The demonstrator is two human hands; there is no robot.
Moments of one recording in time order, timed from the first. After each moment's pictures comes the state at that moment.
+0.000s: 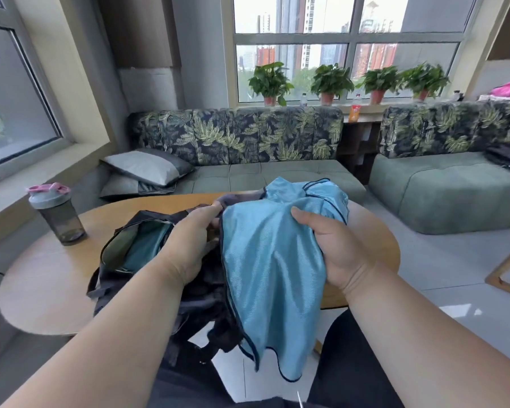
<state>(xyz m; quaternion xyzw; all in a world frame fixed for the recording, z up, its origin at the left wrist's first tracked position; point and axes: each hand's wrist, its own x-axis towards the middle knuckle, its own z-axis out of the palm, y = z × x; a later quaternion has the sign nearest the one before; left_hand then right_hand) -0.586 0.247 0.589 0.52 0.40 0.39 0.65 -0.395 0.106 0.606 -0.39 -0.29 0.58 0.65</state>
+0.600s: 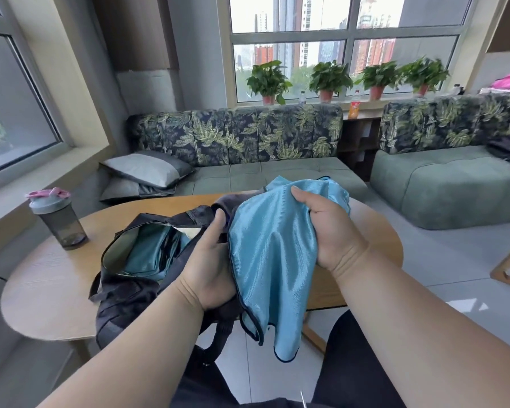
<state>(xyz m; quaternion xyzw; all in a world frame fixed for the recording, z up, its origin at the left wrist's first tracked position) -0.576 0.210 0.570 0.37 0.20 0.24 0.88 -0.397 0.126 0.622 -0.38 -0.25 0.57 0.69</state>
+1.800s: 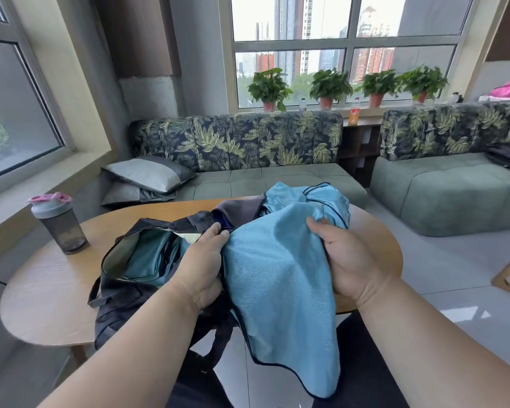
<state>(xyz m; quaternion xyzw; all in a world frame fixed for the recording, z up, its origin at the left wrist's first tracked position) -0.572 0.204 0.593 0.39 0.38 0.41 0.73 -0.385 0.100 0.597 -0.40 -0.23 0.56 0.69</state>
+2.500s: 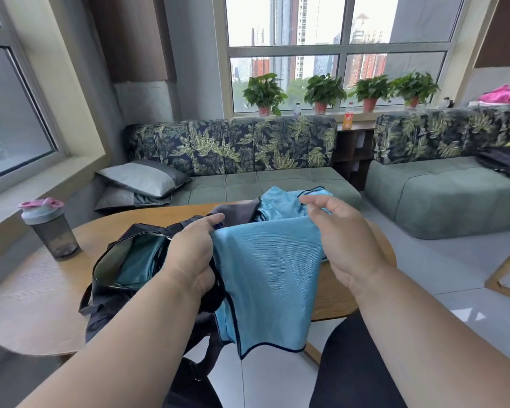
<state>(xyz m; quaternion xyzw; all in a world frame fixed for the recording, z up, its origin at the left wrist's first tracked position) -0.563 0.212 0.621 0.37 0.45 0.41 0.70 -0.373 0.106 0.612 -0.61 -0.35 0.22 0.68</state>
